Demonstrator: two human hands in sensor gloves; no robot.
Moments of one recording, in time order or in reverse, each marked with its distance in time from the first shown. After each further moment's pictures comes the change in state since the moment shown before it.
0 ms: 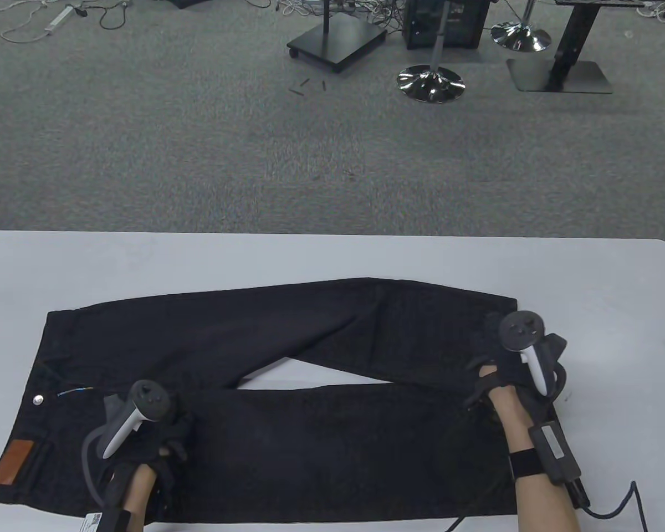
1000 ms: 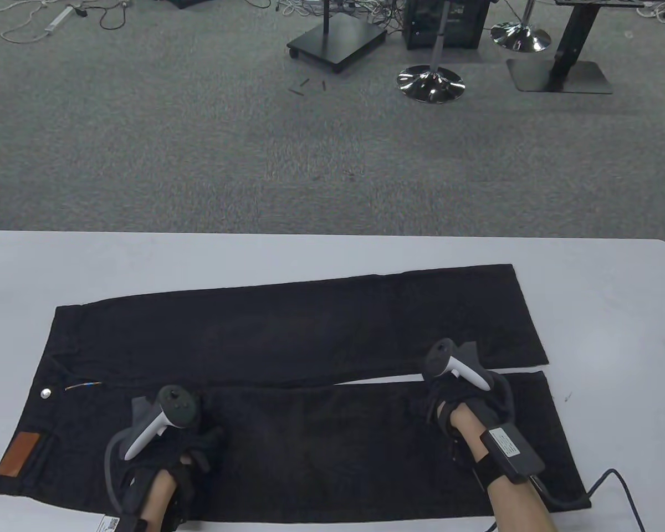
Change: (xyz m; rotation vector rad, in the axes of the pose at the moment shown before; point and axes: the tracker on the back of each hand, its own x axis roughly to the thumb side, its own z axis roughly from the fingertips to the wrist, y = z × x) left_hand 0.036 -0.016 0.010 -0.142 -0.050 -0.076; right_hand 0.021 0.075 0.003 0.458 -0.034 0.337
